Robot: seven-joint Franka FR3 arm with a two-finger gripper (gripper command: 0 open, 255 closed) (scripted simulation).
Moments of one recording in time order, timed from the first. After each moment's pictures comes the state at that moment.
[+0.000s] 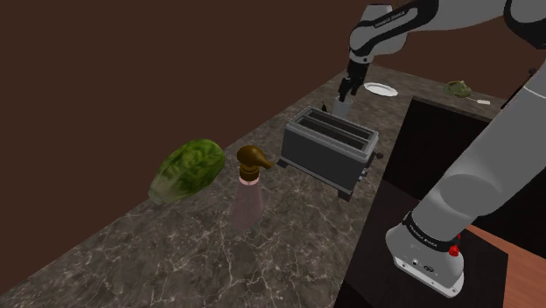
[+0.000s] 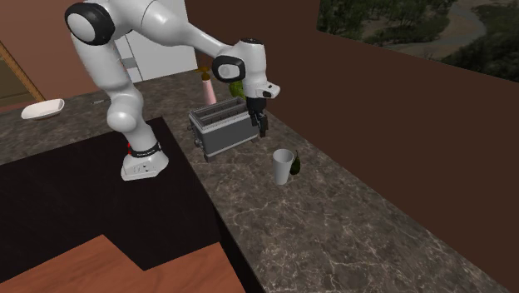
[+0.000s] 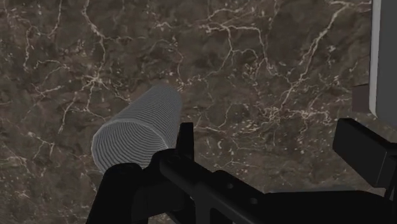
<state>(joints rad) -0.10 -0.02 -0.38 -2.14 -0.09 2.19 -0.42</state>
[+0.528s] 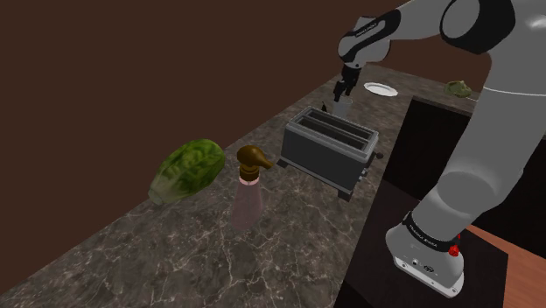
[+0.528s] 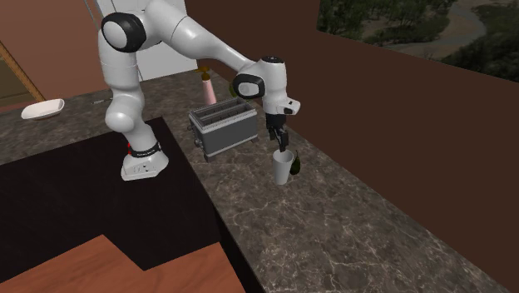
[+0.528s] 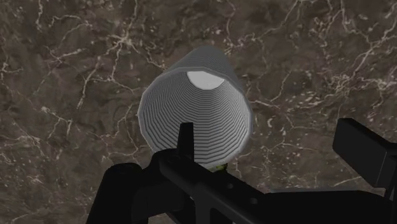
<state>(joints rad) -0.17 0.26 -0.40 -1.93 0.06 2.28 -0.57</state>
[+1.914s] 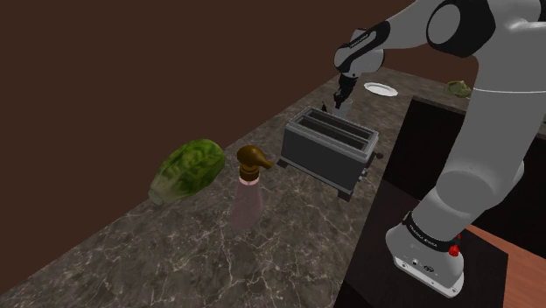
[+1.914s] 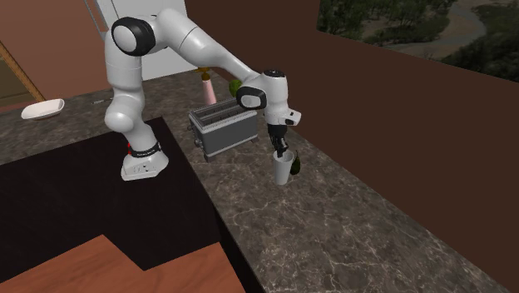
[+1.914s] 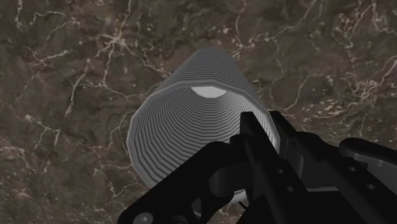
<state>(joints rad) -0.19 0.34 -0.38 -1.93 0.10 2.36 -0.60</state>
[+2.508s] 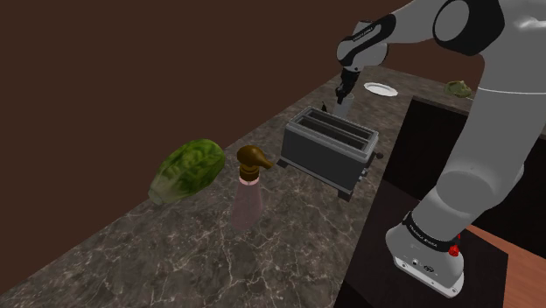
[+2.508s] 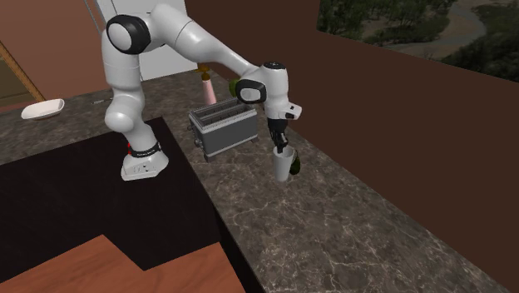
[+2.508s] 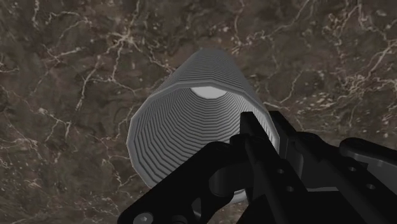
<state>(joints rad) -0.18 0.30 -0.39 -1.91 0.08 2.31 -0.59</state>
